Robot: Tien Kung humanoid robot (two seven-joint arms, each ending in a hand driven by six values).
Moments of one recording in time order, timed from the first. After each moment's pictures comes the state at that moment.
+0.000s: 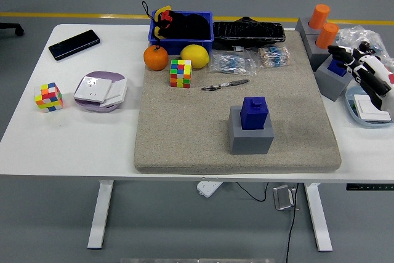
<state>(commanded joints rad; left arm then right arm) -0.10 0.28 -0.47 -0.29 0.43 -0.04 0.19 0.28 -0.45 1.32 1.29 -1.16 0.17 0.11</state>
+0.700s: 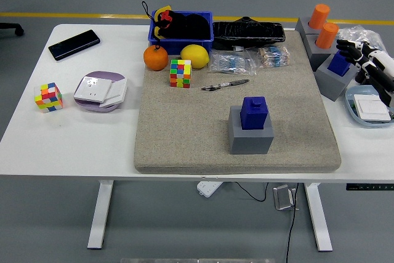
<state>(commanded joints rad) -0.11 0.29 -0.48 -0.29 0.44 -0.04 0.19 0.25 -0.45 1.40 1.34 -1.19 0.19 0.09</state>
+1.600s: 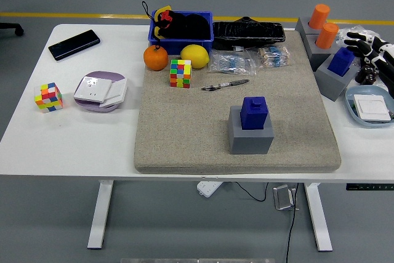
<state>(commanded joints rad) -0.11 0.29 -0.49 -0.29 0.43 -0.04 0.19 0.25 -0.44 1.47 1.35 -1.20 0.22 0.06</state>
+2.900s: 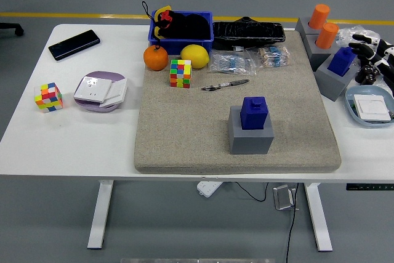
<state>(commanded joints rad) -0.10 0.29 -0.48 -0.29 0.44 -0.04 0.19 0.22 -0.43 1.49 1.36 -1.20 0.19 0.06</state>
